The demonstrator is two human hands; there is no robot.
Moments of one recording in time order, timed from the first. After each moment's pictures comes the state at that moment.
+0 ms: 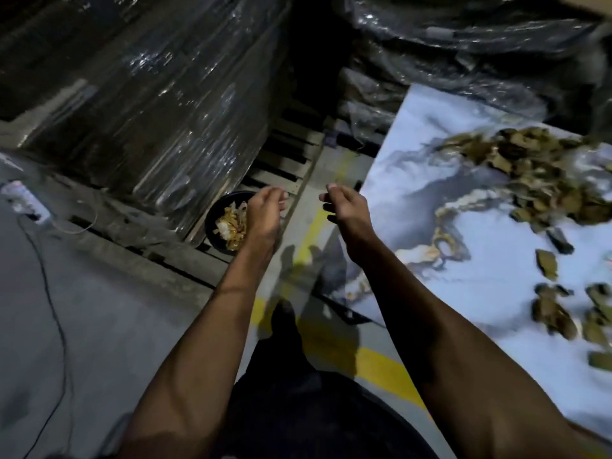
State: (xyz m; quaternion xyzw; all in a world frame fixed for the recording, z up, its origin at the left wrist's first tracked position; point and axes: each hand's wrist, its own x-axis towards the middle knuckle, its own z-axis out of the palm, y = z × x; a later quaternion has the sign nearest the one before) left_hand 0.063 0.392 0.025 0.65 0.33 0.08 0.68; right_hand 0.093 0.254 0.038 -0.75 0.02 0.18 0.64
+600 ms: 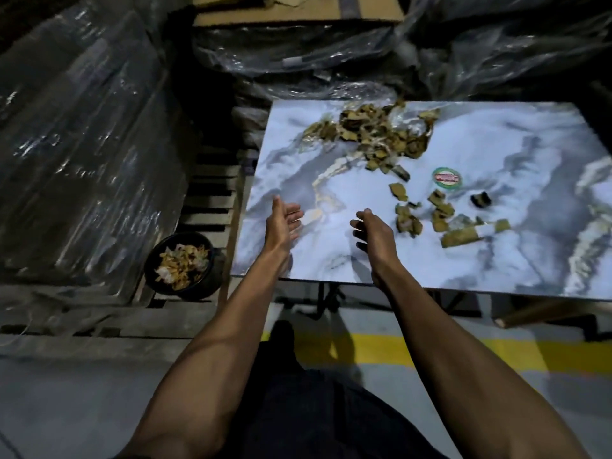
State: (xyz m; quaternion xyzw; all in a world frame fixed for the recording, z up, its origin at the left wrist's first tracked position) left_hand 0.016 0.182 0.052 0.63 0.22 -0.13 0.73; right_hand -0.031 0.016 0.056 -0.65 0.25 0.05 0.72
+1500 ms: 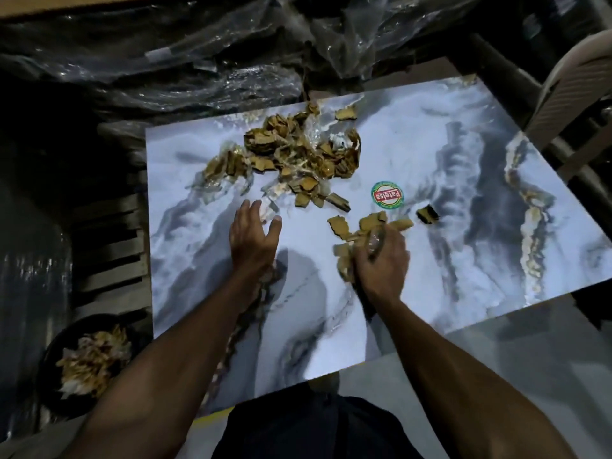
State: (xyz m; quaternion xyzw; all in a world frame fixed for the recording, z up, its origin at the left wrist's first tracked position) left_hand 0.190 0.097 -0.025 0.92 -0.06 -0.07 0.37; right_hand 0.054 -0.091 -0.026 -0.86 0.38 -0.13 0.30
